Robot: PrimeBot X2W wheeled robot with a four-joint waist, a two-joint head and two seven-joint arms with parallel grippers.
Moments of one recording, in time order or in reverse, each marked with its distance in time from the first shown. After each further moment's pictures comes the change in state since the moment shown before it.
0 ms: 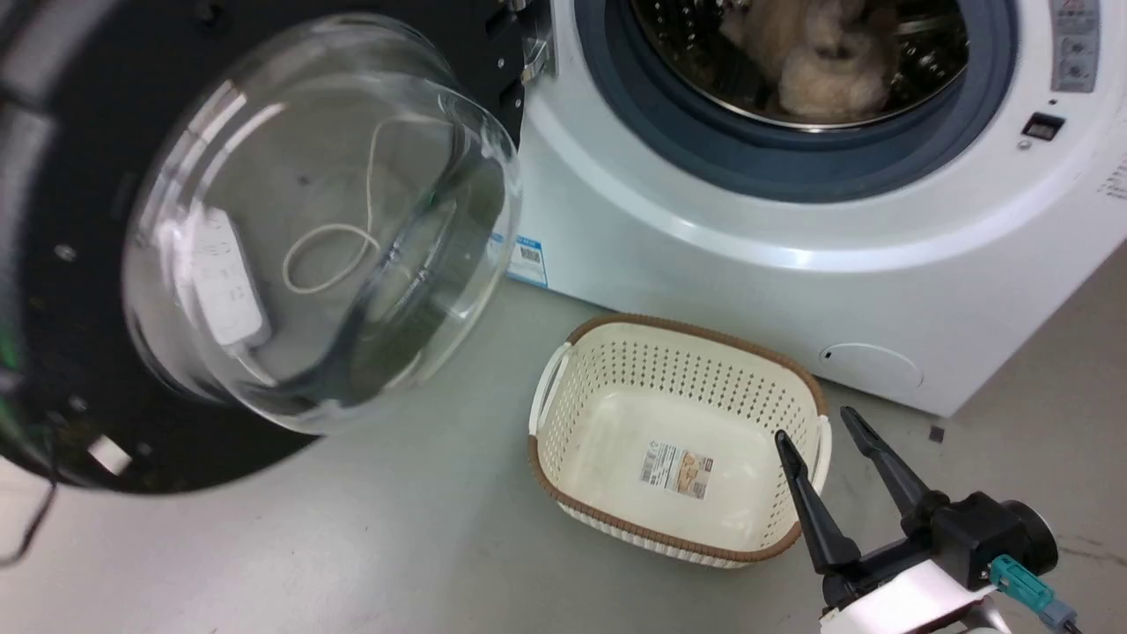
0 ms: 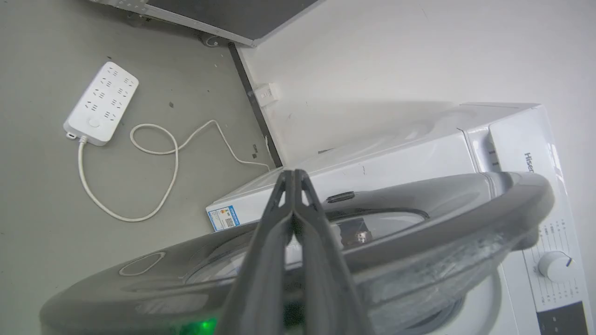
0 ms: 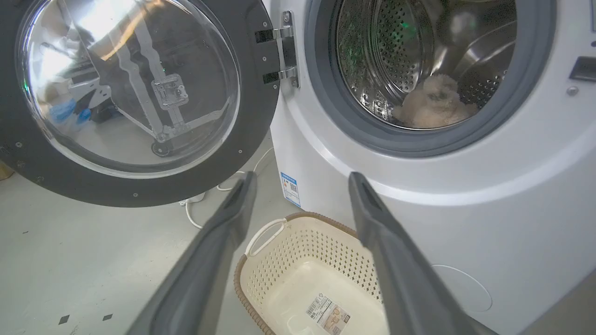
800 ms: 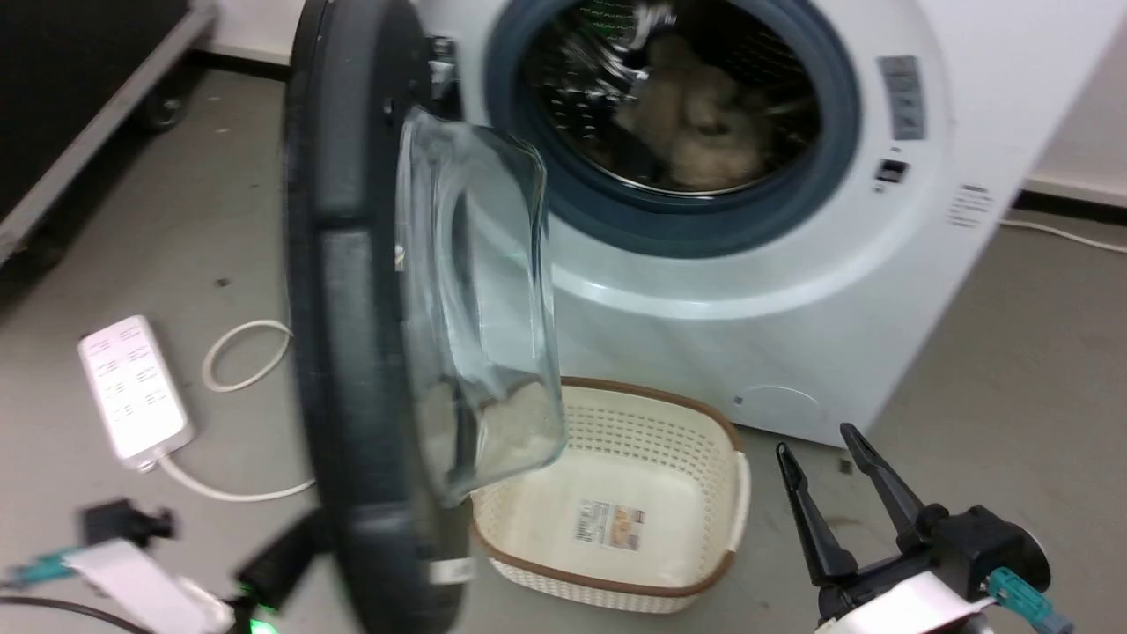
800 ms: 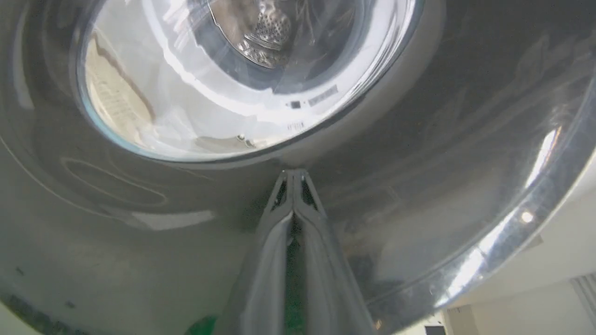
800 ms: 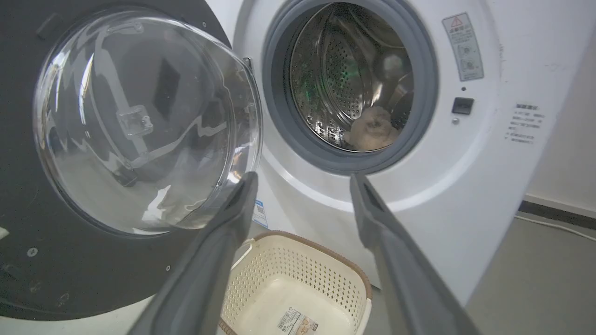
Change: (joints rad) left arm 0.534 -0.368 -0.245 -0.496 -0.276 -0.041 0.263; right arm 0.032 0.067 -0.055 0.022 -0.018 0.000 0.000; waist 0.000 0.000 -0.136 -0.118
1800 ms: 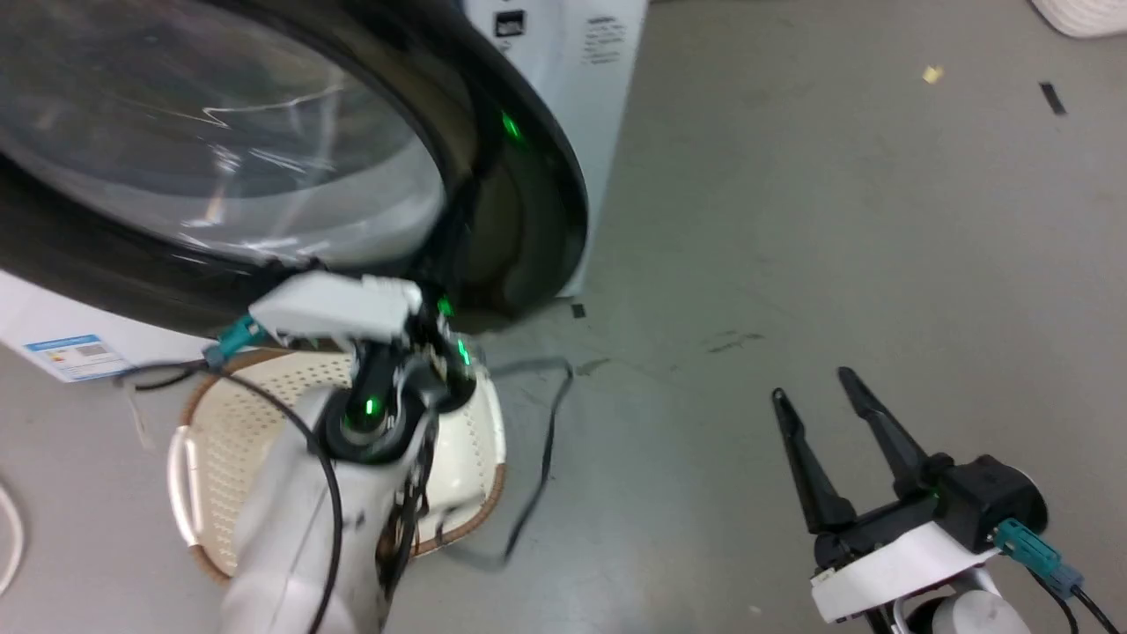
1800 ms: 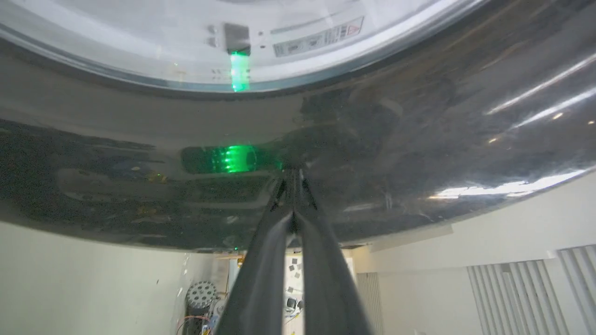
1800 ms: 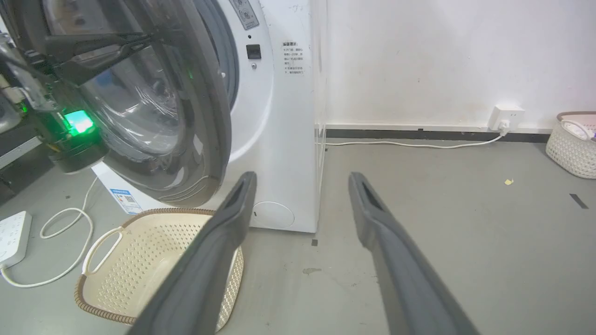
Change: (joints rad) left arm -0.634 -0.016 -0.564 0.533 -0.274 -0.109 -0.858; right arm -0.092 -0.002 -0.003 0.001 0.021 0.000 0.000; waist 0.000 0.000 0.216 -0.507
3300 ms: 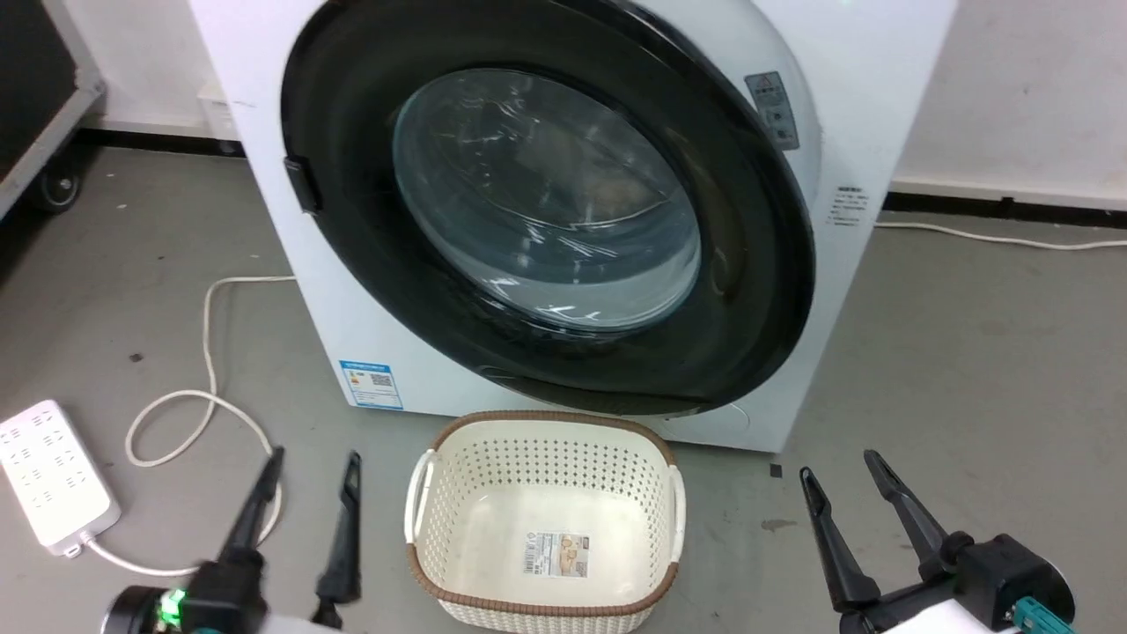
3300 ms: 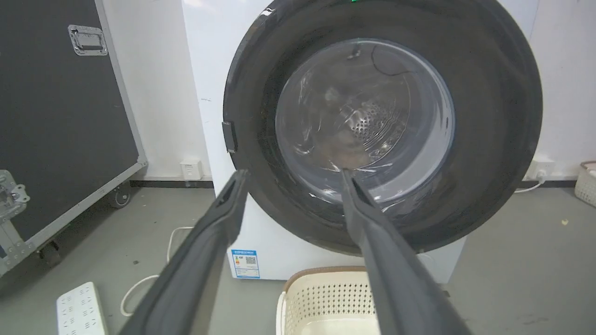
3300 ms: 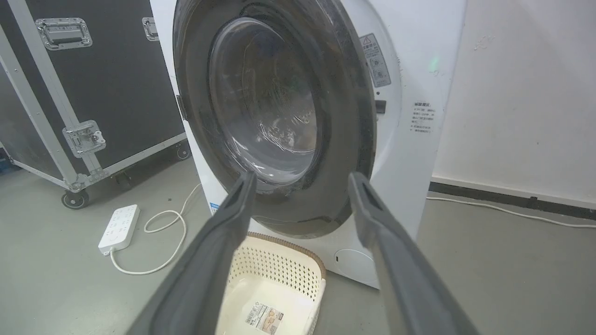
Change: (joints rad) left arm 0.695 0.168 0.140 -0.449 1.563 0.126 -0.287; right arm 0.158 0.001 -0.048 -0.031 -0.024 0.000 0.000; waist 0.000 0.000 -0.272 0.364
